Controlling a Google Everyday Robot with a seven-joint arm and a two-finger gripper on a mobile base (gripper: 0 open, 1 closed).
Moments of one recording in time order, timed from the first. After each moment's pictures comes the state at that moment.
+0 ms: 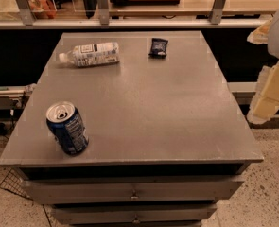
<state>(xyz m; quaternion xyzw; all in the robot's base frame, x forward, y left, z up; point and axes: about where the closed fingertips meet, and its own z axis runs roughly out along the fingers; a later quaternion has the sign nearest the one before) 0.438 -0.215 0.982 -0.60 0.78 -0.04 0.17</state>
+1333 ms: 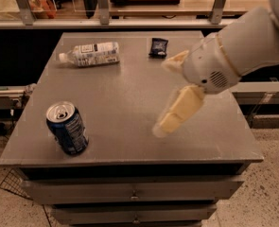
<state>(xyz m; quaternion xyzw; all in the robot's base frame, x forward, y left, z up) 0.439 -0.044 0.937 -0.61 0.70 0.23 0.30</state>
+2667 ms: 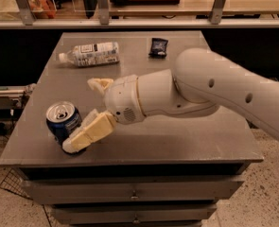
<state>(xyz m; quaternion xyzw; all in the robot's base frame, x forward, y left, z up) 0.433 0.131 0.900 -0.55 0.59 0.41 0.42</state>
